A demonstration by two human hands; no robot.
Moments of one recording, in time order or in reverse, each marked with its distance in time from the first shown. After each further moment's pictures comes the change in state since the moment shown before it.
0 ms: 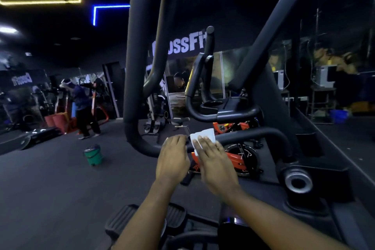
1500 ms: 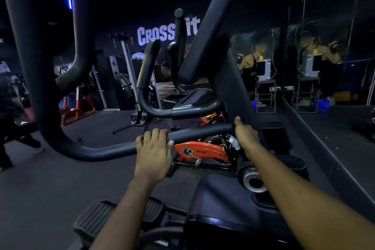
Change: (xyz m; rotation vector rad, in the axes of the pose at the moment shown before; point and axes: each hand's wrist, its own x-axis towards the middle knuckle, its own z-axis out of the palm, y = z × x) left_hand 0.035 0.066 0.095 0.236 0.026 -0.028; right_hand 0.035 0.237 -0.055 0.589 -0.225 1.073
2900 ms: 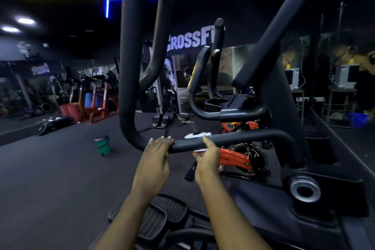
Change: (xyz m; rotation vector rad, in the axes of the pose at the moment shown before) left_hand -0.059 -0.126 -0.075 -0.318 0.026 -0.003; right_hand -0.159 -0.083 0.214 1.313 -0.174 0.226
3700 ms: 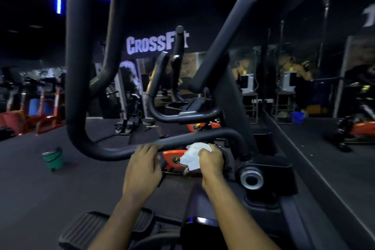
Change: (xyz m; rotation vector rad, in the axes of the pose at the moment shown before) left_hand 0.004 0.070 0.045 -0.127 -0.029 0.002; right_hand -0.005 -0.098 -0.087 -0.652 0.099 -0.360
